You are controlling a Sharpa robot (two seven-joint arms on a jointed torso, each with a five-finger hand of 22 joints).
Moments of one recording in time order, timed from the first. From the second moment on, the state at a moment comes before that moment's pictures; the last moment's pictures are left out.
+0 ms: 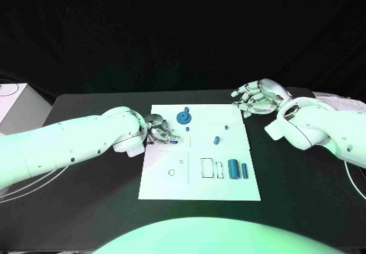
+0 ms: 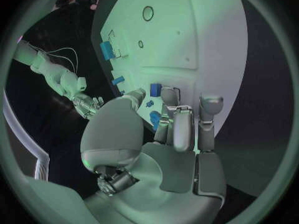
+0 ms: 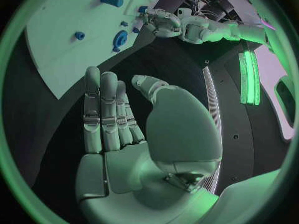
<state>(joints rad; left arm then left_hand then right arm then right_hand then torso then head) 1.17 -0.74 -0.09 1.45 -0.96 -0.02 -0.45 1.09 -0.14 0.28 0.29 0.20 0.92 0.07 0.53 0.71 1.20 0.00 1.03 0.66 1.47 -0.06 1.44 1.31 0.12 1.18 0.06 1.23 1.01 1.28 -0.89 -0.17 1.50 -0.75 -0.44 0.09 1.29 -0.24 0.51 0.12 0.33 0.79 0.17 0.32 0.28 1.00 0.09 0.69 0.67 1.32 0.01 0.63 0.80 0.17 1.20 0.11 0.37 0.87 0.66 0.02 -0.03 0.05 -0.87</state>
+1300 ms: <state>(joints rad) 1.18 -0.72 -0.09 1.43 -0.94 -0.02 -0.45 1.29 -0.12 0.44 0.29 0.21 0.92 0.06 0.54 0.69 1.22 -0.01 1.04 0.66 1.47 -0.06 1.45 1.31 0.12 1.21 0.05 1.25 1.04 1.28 -0.89 -0.17 1.50 -0.75 -0.44 0.09 1.29 -0.24 0.51 0.12 0.34 0.79 0.17 0.33 0.28 1.00 0.09 0.70 0.66 1.32 0.01 0.63 0.81 0.17 1.20 0.11 0.37 0.87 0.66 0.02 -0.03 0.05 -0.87</state>
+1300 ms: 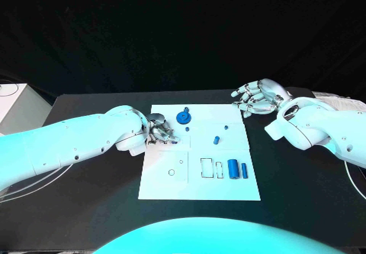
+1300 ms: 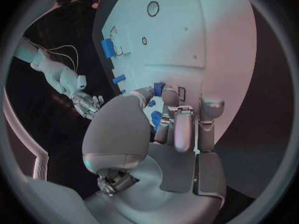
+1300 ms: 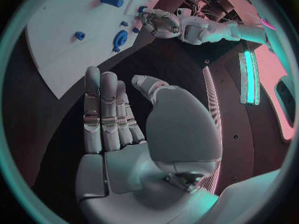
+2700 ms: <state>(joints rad) 1.28 -0.71 -0.07 1.41 -0.87 0.21 -0.49 1.19 -0.18 0.67 0.23 0.21 0.90 0.07 0.60 0.72 1.24 -0.01 1.05 0.66 1.47 -0.06 1.47 1.31 0.12 1.21 0.05 1.27 1.07 1.28 -0.89 -0.17 1.50 -0.75 -0.44 0.09 1.29 -0.24 0.51 0.12 0.34 0.79 0.17 0.33 0.28 1.00 0.09 0.70 0.66 1.32 0.01 0.63 0.81 0.17 1.20 0.11 0.37 0.87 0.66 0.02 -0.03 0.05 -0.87</state>
